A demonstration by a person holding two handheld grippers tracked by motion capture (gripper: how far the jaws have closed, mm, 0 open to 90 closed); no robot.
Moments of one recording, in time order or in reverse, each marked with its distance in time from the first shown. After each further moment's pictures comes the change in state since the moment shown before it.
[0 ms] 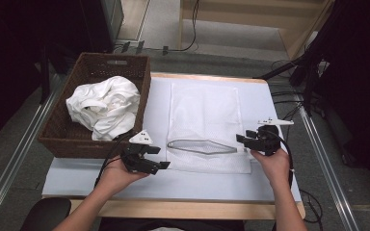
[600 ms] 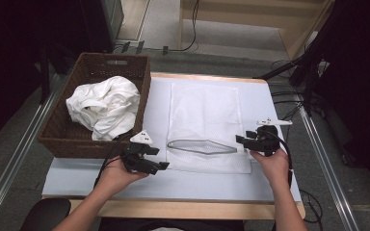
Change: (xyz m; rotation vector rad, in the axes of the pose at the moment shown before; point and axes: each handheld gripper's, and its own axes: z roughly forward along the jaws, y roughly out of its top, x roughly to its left) left arm 0.000 0.000 0.002 0.044 0.011 -0.038; right arm 0.001 -0.001 0.002 0.013 -0.010 -0.008
